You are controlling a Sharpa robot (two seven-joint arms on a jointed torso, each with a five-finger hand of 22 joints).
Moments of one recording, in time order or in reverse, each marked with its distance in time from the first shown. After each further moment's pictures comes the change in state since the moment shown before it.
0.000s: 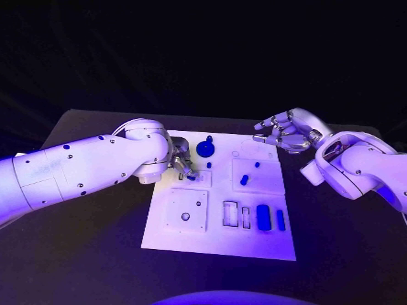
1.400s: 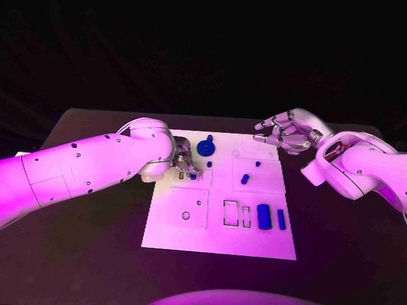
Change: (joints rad) left arm -0.002 0.029 -0.005 -0.038 -0.014 0.017 -0.003; left_hand -0.199 0.044 -0.131 0.019 0.007 0.062 -0.034 0.018 0.017 0.014 -0.011 0.014 0.003 0.000 -0.015 0.000 0.000 0.000 0.001 -0.008 0.012 0.000; right arm -0.003 -0.002 0.000 0.001 0.008 0.006 -0.001; right_hand -0.007 0.006 -0.031 0.016 0.014 -0.005 0.002 0.000 0.000 -0.028 -0.002 -0.023 -0.038 0.000 0.000 -0.041 -0.015 0.015 -0.027 -0.002 -0.033 -0.054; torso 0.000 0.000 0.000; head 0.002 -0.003
